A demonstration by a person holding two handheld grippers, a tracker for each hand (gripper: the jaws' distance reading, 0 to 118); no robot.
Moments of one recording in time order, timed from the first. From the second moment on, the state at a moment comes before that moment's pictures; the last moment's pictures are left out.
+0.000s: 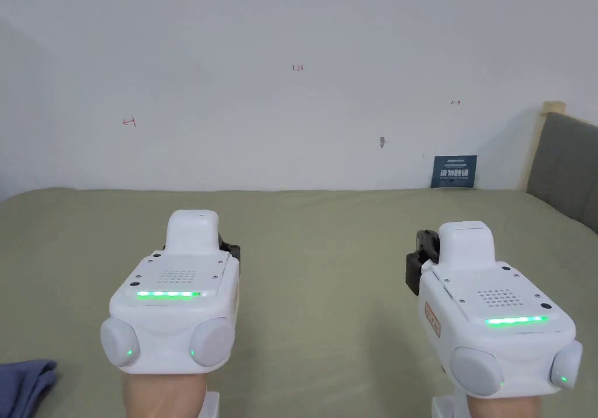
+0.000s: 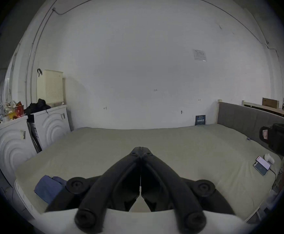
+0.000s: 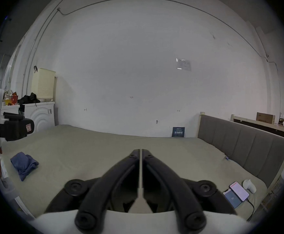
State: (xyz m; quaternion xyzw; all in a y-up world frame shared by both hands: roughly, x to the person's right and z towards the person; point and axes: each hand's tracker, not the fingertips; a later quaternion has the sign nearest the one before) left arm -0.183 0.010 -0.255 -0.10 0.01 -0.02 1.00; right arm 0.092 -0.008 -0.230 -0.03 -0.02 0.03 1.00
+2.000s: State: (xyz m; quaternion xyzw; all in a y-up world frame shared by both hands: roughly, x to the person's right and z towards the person) left arm -0.195 0.020 -0.255 -0.11 -0.02 -0.01 0.99; right arm 0.071 0.013 -0.241 -0.04 -0.02 0.08 1.00
